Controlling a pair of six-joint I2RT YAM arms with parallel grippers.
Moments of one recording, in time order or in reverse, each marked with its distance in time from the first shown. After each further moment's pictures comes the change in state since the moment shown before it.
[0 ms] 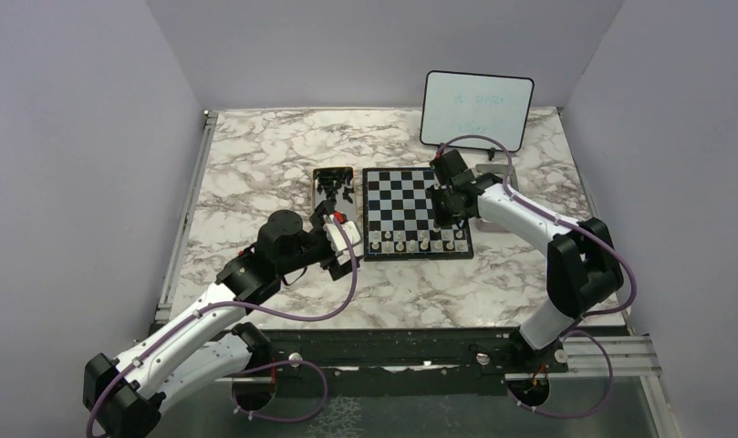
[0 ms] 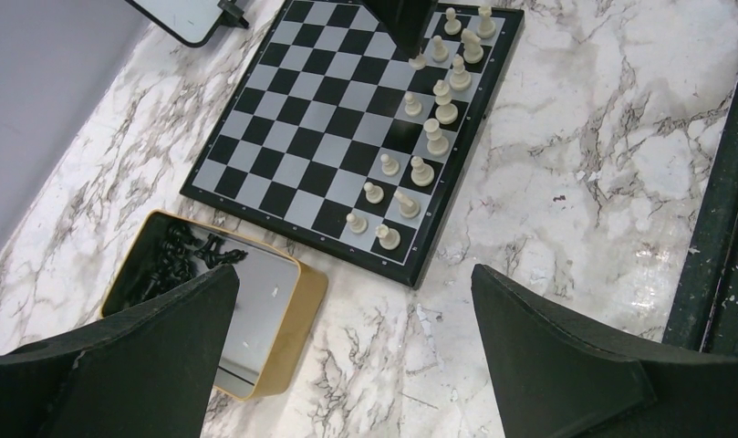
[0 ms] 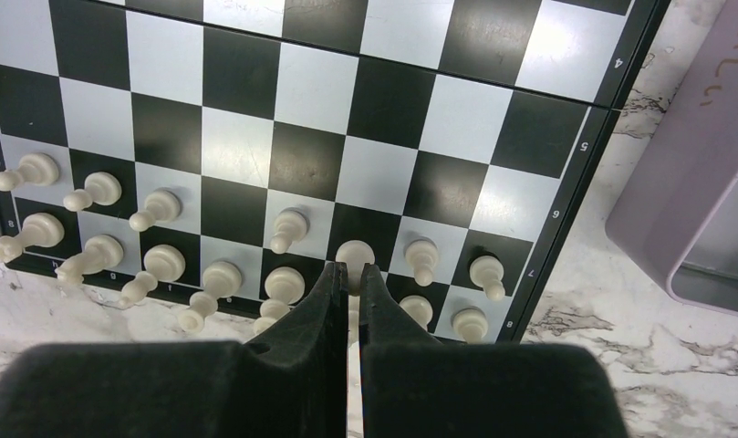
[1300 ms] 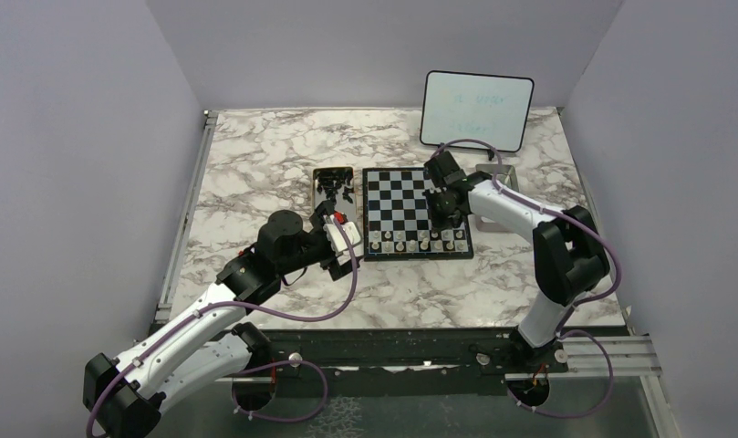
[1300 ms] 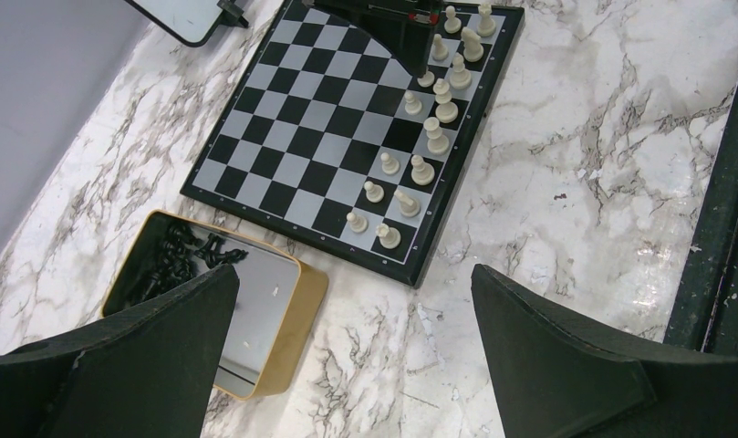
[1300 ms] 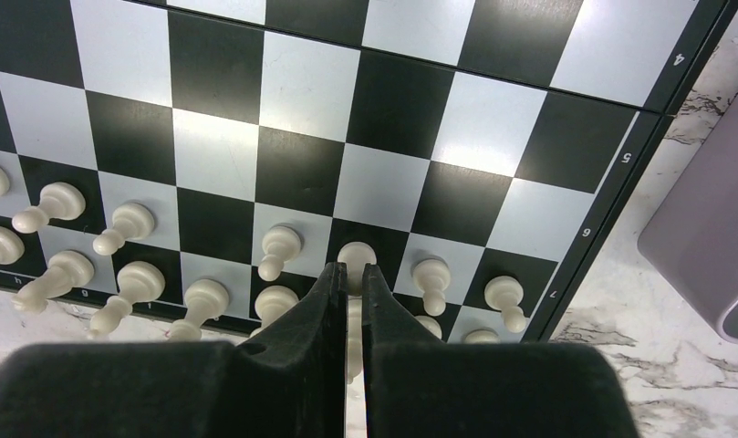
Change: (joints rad) left arm 0.000 -0.001 -0.002 0.000 0.000 0.005; right arm -0.002 0.100 0.033 -0.023 -0.021 0.000
